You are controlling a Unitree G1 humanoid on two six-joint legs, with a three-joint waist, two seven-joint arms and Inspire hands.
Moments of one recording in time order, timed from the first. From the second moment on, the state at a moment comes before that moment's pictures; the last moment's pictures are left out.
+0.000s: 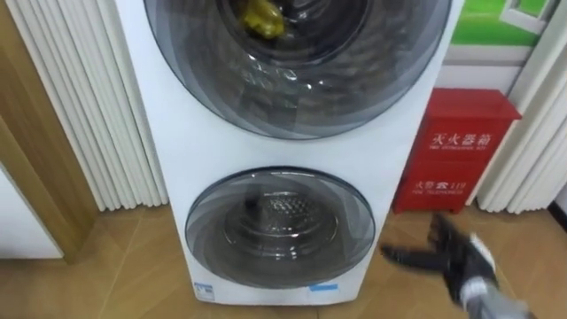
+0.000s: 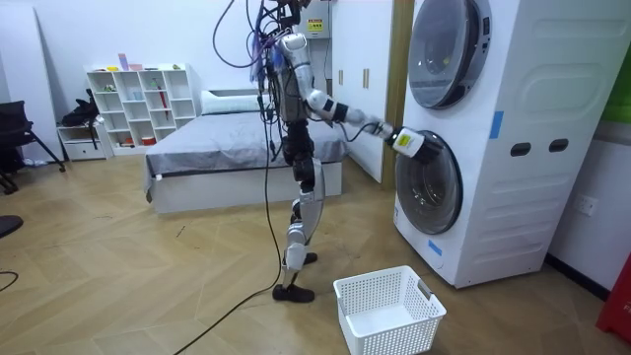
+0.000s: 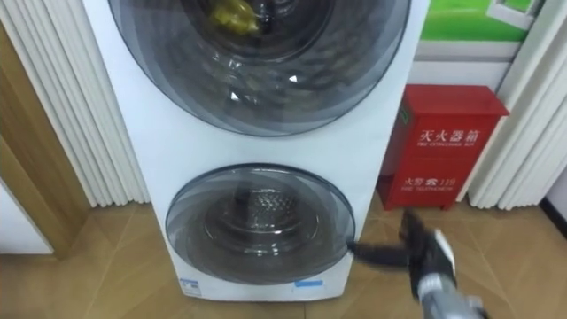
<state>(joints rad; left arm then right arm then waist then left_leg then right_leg) 0.18 0.18 0.10 1.06 0.10 0.10 0.15 -0.29 -0.33 -0.03 0.58 0.35 0.09 -0.08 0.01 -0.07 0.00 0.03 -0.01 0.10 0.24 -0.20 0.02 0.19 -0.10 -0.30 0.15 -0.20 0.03</state>
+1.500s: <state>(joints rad) 0.20 0.24 0.09 0.98 0.27 0.18 0.13 -0.62 -0.53 -0.01 0.15 0.23 0.21 -0.22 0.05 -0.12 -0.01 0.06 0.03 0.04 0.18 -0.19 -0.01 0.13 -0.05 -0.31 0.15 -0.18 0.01</state>
